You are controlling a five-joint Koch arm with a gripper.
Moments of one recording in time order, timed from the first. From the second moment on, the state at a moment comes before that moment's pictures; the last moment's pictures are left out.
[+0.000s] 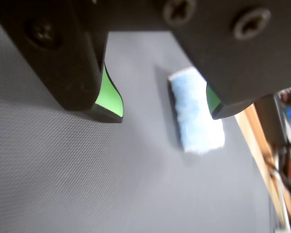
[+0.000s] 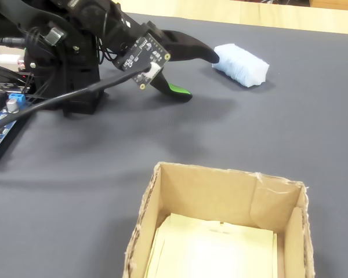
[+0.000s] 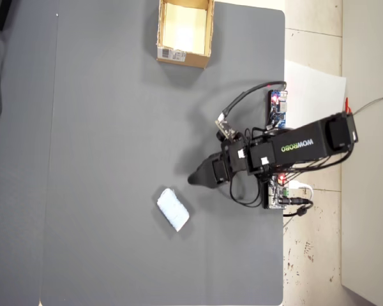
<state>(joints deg) -18.2 130.9 176.7 -4.4 102.1</state>
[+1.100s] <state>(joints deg) -27.8 97.8 128.7 30.8 104.6</state>
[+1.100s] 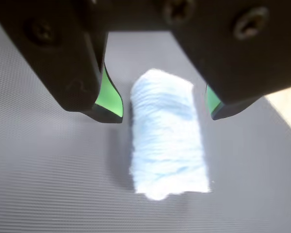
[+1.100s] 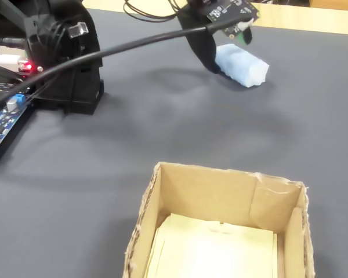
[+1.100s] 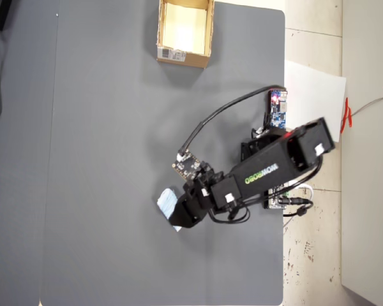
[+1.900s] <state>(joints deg) -23.7 93.1 134.2 12.2 107.7</state>
